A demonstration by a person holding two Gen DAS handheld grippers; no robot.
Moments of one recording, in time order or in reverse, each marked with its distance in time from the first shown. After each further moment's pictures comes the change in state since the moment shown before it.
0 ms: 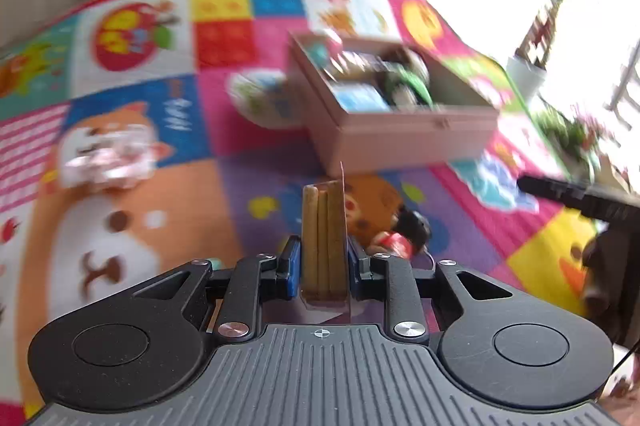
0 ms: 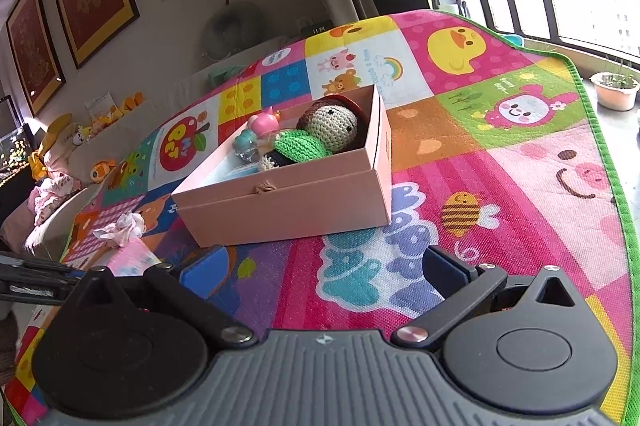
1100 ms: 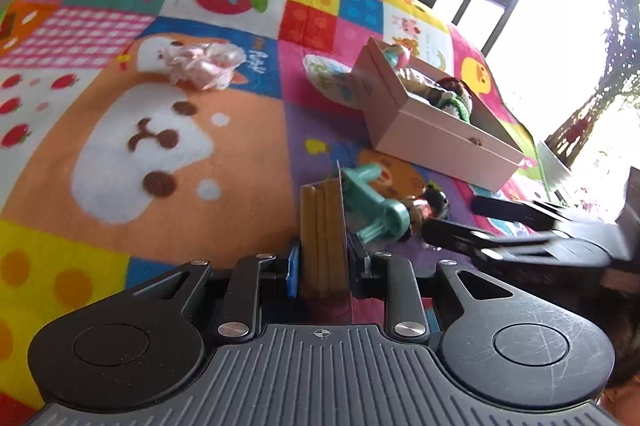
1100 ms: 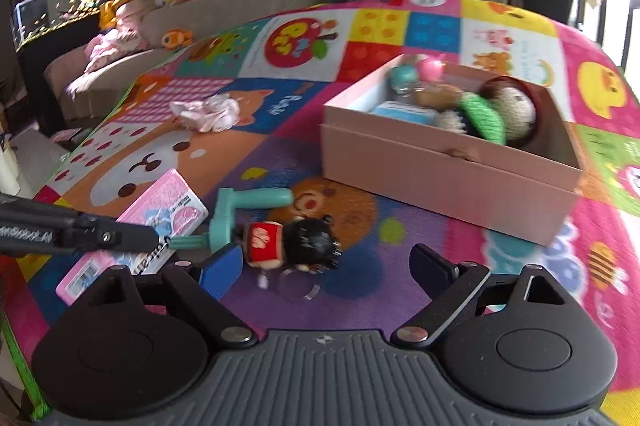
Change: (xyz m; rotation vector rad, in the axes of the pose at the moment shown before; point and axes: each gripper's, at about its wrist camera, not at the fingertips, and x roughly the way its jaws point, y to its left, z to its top) left arm -0.028 0.018 -0.069 -0.326 -0.070 0.010; right arm 0.048 0.117 -0.013 -0.426 0.226 0.143
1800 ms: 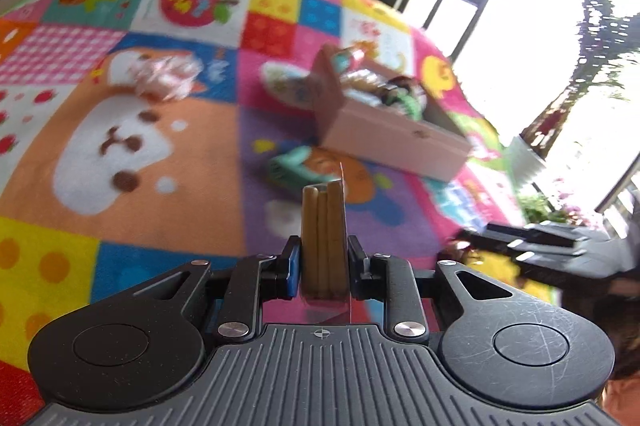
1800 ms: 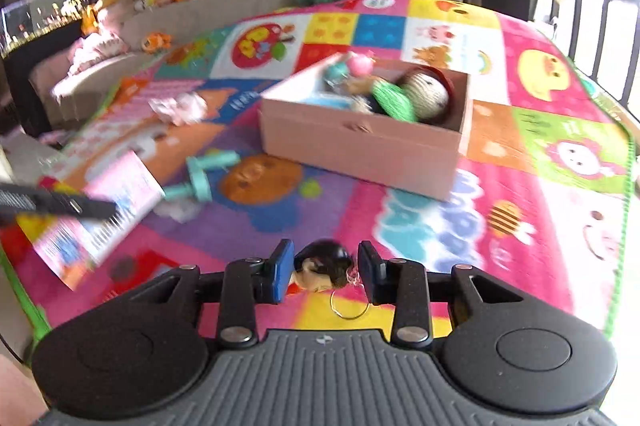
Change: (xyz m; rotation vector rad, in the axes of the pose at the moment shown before) left arm -0.028 -0.039 -0.005 0.063 -0.025 -0.074; right arm -0.079 -0.051 -0.032 0.023 0.008 -0.095
